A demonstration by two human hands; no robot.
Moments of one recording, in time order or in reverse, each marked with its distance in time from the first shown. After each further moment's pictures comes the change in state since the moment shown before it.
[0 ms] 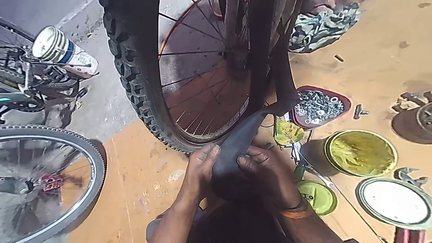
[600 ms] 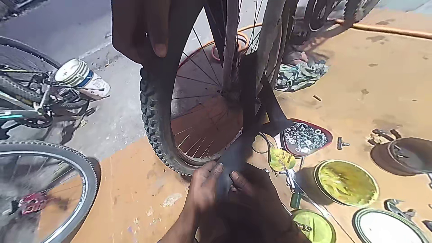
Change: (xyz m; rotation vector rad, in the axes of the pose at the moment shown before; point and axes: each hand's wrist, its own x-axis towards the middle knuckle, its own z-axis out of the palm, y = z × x) left_hand 0.016 0.014 0.009 0.204 0.028 0.081; right_hand 0.016 -0.009 0.013 -0.155 0.158 -0.077
